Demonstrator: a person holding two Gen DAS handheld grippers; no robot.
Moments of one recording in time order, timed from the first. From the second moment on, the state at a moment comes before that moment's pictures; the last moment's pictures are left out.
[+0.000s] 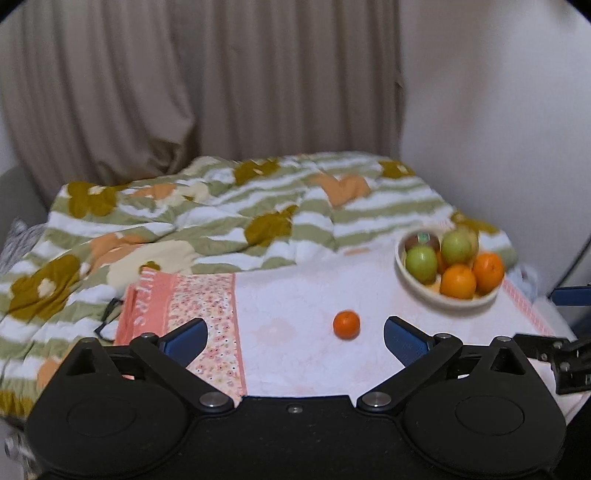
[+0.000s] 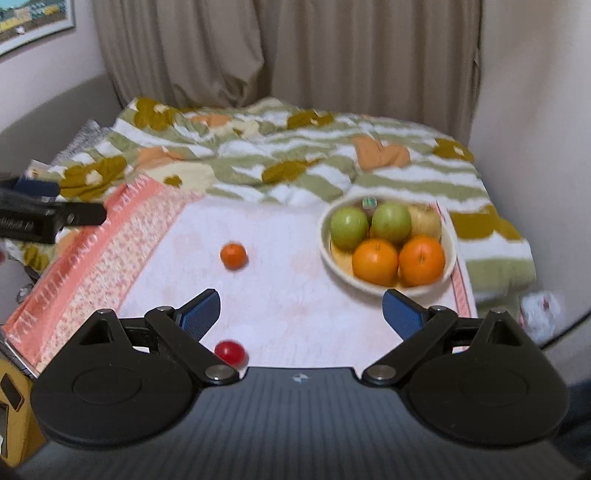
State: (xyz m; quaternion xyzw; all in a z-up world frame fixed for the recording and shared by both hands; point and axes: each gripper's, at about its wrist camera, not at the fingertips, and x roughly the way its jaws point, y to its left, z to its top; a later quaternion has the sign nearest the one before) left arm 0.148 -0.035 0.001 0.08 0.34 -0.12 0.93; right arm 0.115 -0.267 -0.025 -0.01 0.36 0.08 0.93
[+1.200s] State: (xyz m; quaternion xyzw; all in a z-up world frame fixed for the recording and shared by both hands) left arm 0.302 -0.087 -0.140 0.20 0.43 -0.38 0.79; right arm 0.150 -0.187 -0.138 0.08 0.49 -0.04 0.87
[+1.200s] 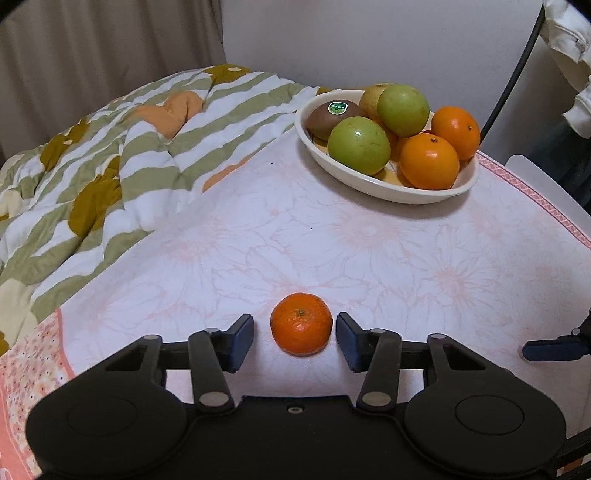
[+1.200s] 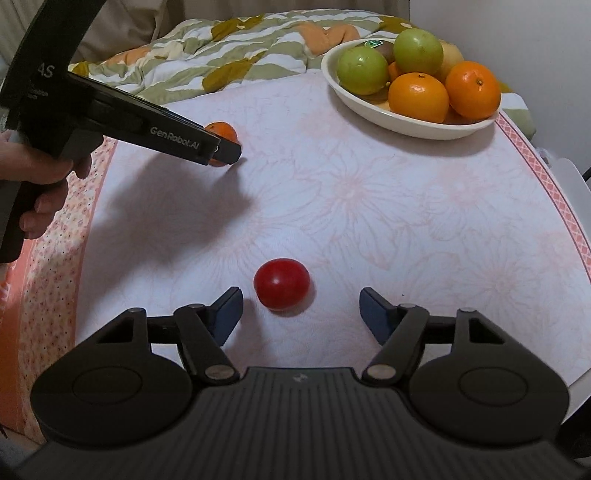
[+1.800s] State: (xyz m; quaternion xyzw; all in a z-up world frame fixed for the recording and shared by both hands) left arm 0.290 -0.058 -0.137 0.19 0.44 -0.35 0.81; right arm 0.159 -0.178 -0.138 0.05 0.48 -0.01 0.87
